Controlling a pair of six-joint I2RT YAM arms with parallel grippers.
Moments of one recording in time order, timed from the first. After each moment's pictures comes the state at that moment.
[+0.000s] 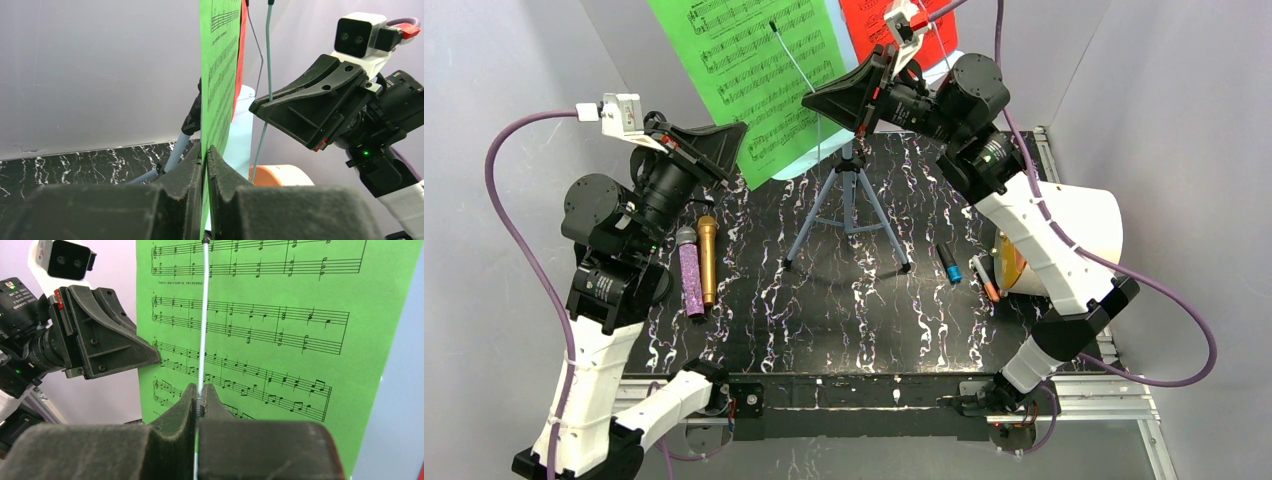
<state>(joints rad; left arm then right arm) -0.38 0.91 1.48 -0.28 0.11 -0.48 0.74 1.62 2.01 -0.04 -0.60 0.38</state>
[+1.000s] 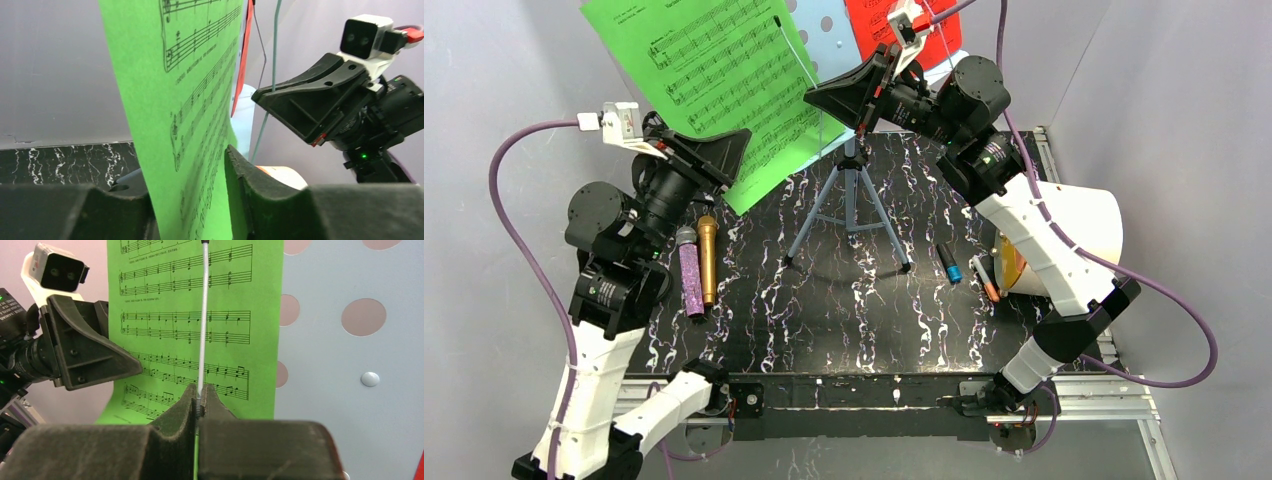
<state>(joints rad) -0.38 0.88 1.44 -0.26 0.09 -0.52 0.74 1.60 1.98 -0.01 -0.55 0.35</state>
